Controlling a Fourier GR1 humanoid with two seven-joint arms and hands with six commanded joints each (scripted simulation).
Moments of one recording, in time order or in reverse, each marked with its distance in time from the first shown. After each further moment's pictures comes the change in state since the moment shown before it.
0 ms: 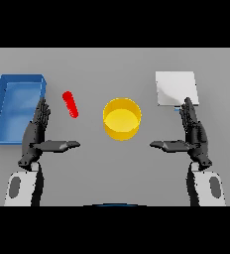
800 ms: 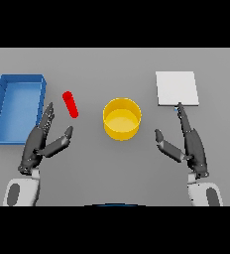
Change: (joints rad) left arm 0.067 0.070 -0.114 -0.120 -0.146 -0.029 0.059; right arm 0.108 -0.060 0.146 -0.145 0.262 -0.046 -0.074
